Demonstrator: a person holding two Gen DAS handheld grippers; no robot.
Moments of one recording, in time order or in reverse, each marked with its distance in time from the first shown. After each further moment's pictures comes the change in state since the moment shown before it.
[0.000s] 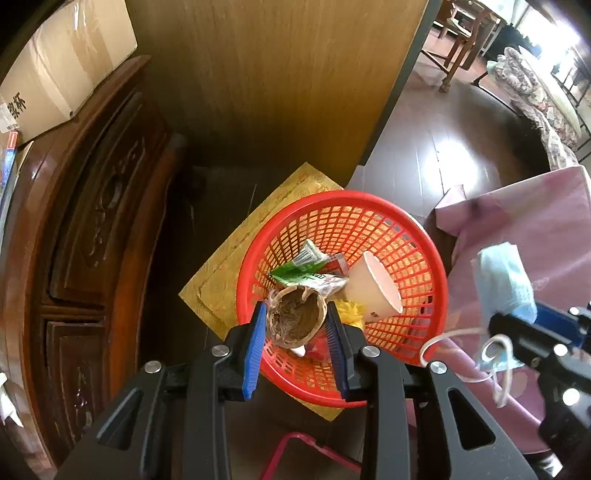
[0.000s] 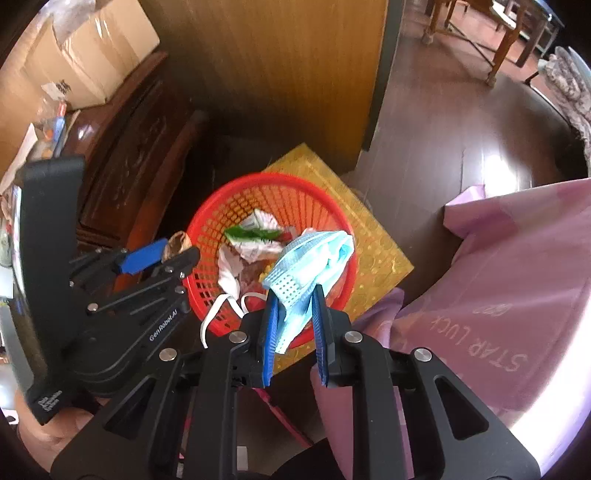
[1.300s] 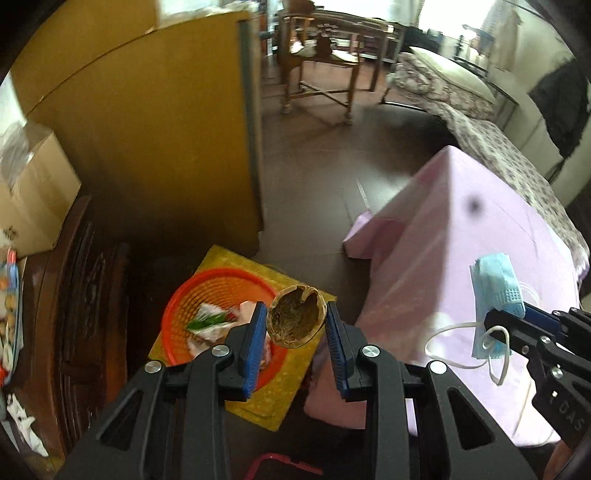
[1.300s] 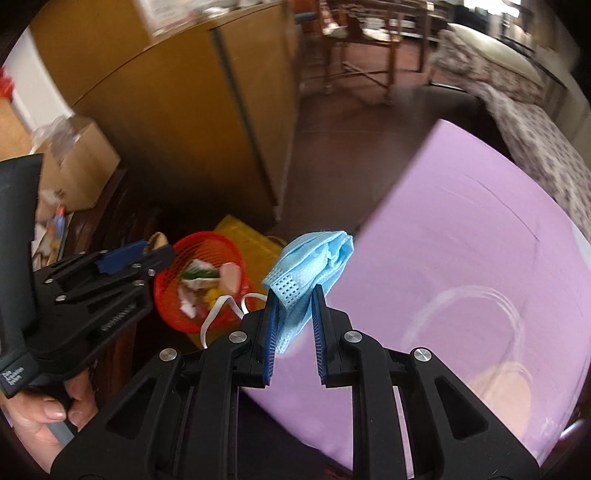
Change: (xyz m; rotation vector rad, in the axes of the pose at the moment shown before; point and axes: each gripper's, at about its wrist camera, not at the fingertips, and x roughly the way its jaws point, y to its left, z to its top) left arm -0.144 -0.139 -0.031 0.254 -0.241 -0.102; right arm -0.148 -0.104 -0.111 0.259 -0.323 -0.062
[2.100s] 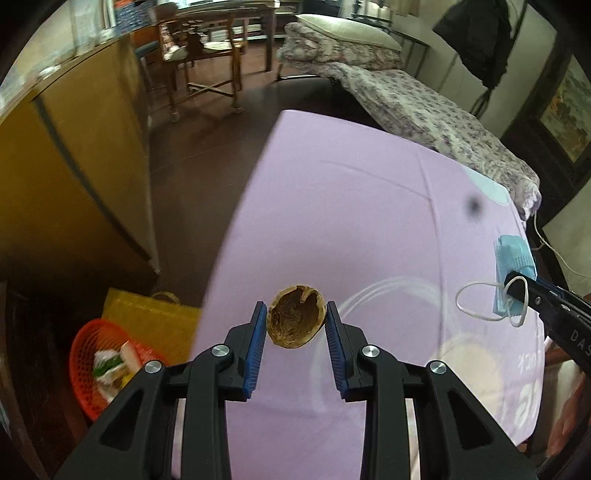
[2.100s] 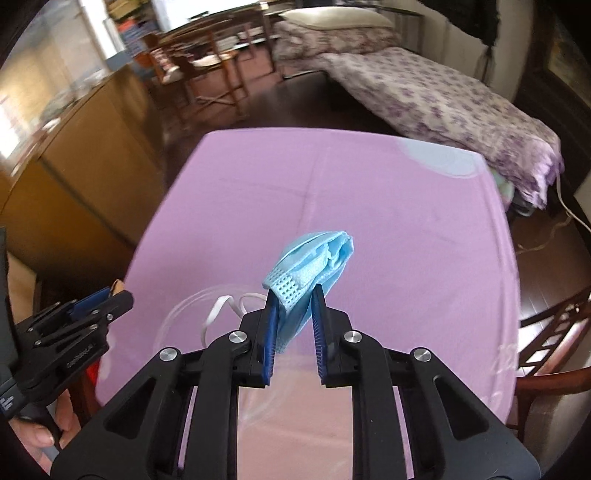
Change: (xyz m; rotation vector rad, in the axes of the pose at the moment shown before) left arm 0.025 -0.218 0.014 0.275 0.054 -0.196; right arm -0.057 -0.233 -0.059 0.435 -0.100 -0.237
